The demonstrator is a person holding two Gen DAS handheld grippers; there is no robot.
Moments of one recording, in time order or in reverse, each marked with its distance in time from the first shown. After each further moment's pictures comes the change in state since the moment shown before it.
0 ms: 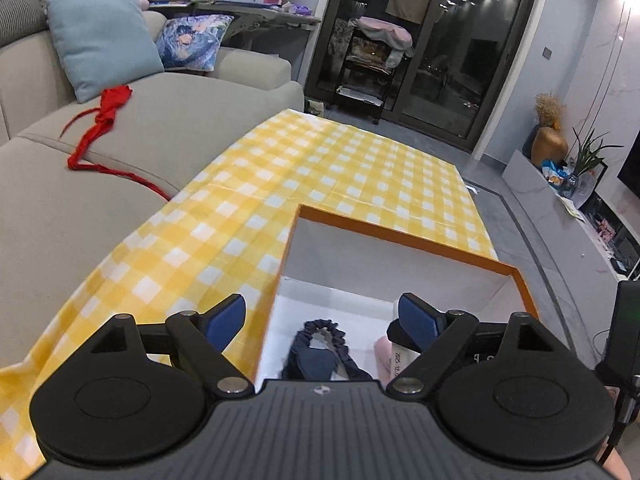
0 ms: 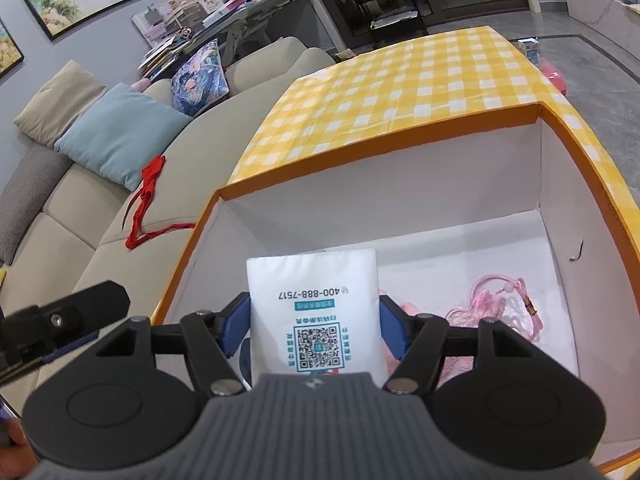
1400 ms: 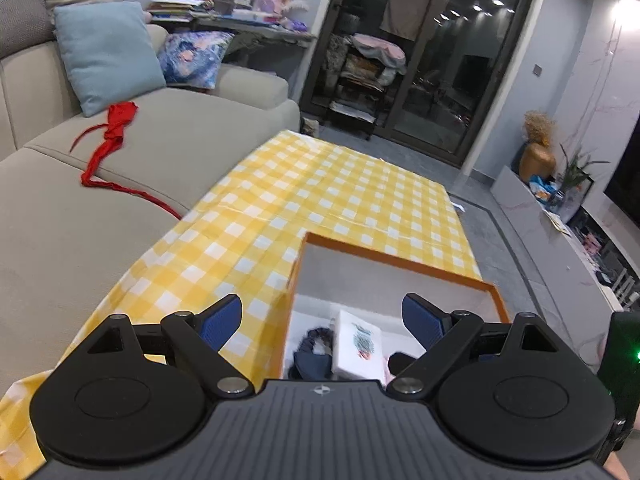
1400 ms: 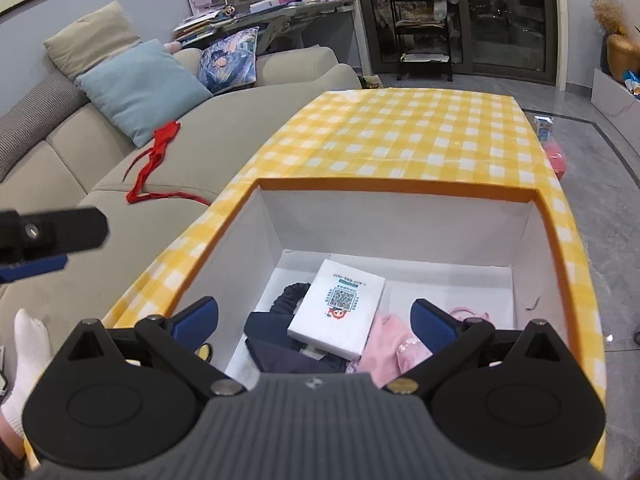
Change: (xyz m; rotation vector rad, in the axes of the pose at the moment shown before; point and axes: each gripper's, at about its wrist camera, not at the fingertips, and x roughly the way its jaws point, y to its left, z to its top) left arm -0.051 0.017 0.012 -0.015 -0.026 -0.050; right arm -0.056 0.050 -0.011 -0.265 -0.029 -0.097
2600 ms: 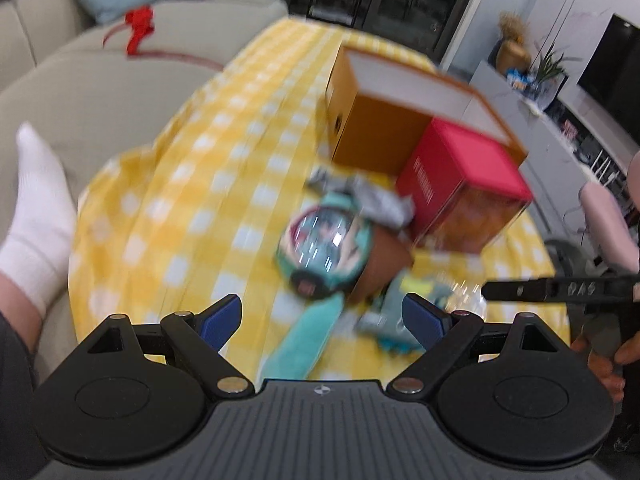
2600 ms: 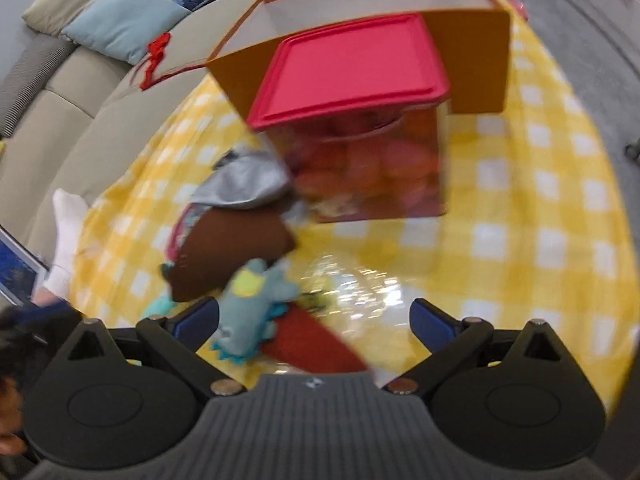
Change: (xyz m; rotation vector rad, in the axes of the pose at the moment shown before) left arm -0.125 0.103 -0.173 0.094 0.298 -0.040; right arm -0.109 0.045 -0.203 0.205 0.277 0.016
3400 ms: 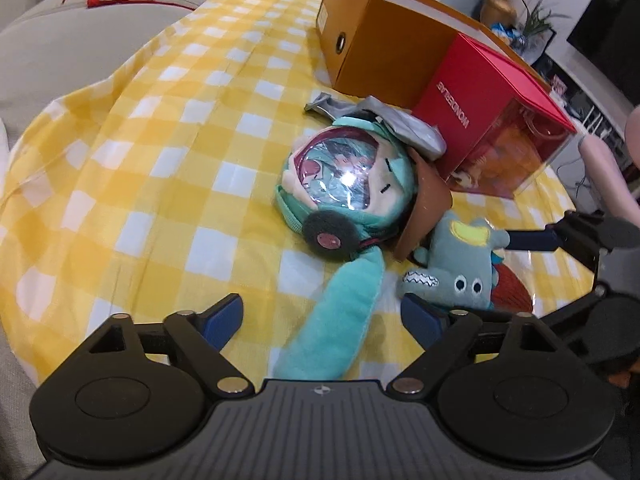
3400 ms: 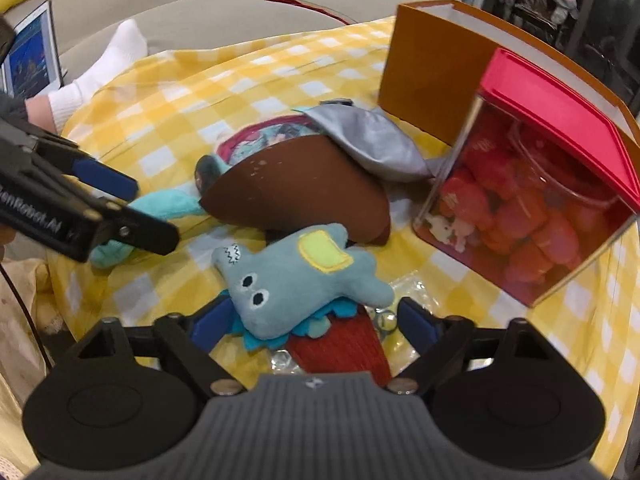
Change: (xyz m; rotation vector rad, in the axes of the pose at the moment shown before) left arm 0.076 0.024 -0.025 0.050 0.106 -0.079; right arm 0.061 0.072 -0.043 -0.630 -0.012 -0.071
